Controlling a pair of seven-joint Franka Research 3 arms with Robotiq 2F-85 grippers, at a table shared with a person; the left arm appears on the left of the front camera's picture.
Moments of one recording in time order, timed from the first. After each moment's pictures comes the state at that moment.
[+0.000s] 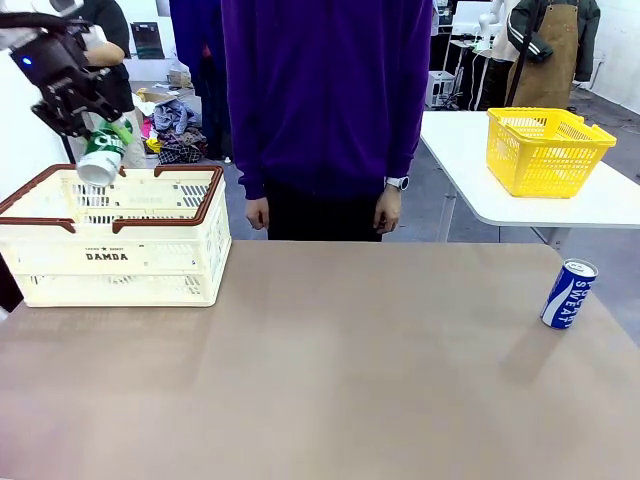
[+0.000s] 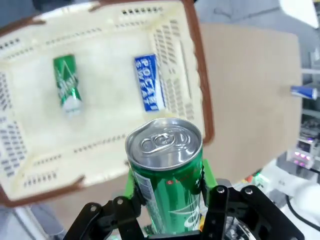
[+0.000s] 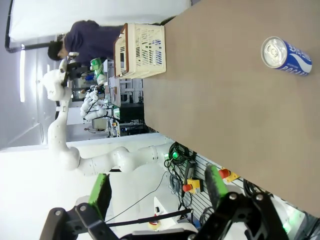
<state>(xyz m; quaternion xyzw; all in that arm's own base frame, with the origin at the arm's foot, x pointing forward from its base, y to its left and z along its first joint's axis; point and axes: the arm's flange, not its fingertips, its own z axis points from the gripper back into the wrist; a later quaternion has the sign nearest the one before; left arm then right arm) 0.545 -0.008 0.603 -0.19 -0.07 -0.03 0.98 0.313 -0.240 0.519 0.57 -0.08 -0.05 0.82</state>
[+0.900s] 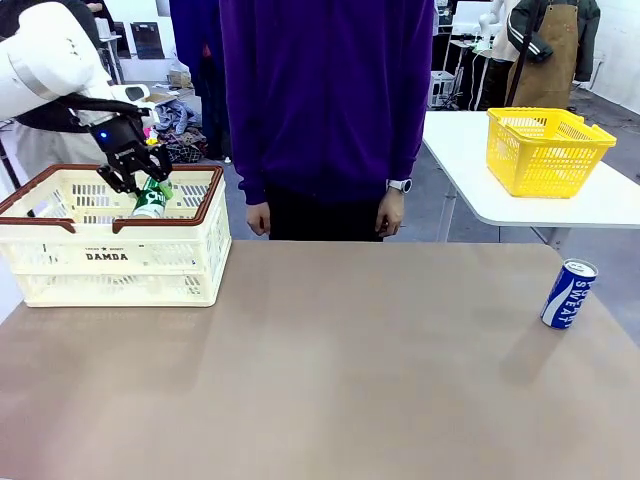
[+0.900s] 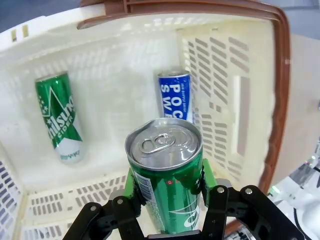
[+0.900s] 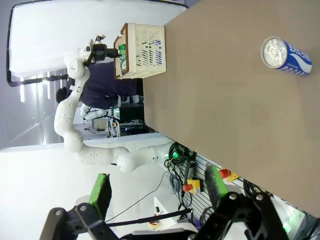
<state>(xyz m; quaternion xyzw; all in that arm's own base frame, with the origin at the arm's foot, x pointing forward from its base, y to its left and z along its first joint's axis) 0.631 -0.032 0.474 -0.16 0.00 -0.02 0.99 0.313 -0.240 0.519 0.57 -0.08 -0.05 0.82</state>
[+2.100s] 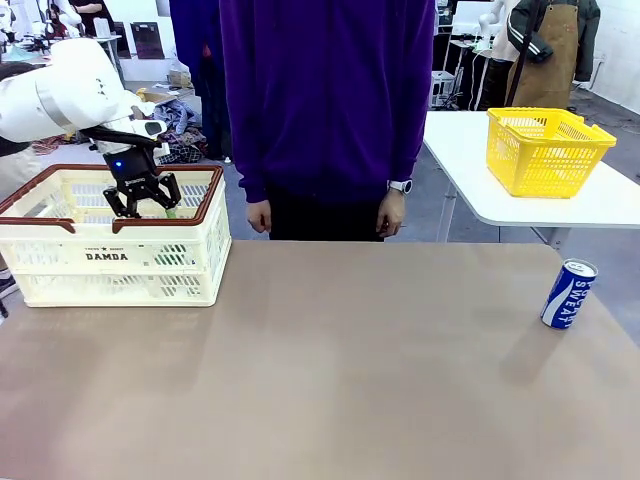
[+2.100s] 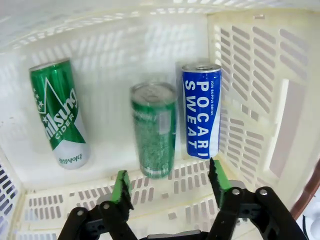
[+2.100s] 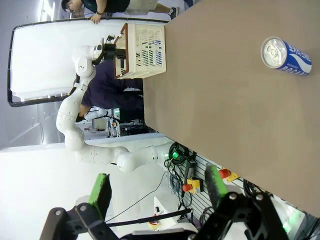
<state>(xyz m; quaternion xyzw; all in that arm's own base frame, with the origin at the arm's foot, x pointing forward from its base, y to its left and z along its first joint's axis) 0.629 -0.042 0.429 -0.11 0.03 -0.01 0.99 0.313 -0.240 0.519 0.57 -0.08 -0.05 0.82</state>
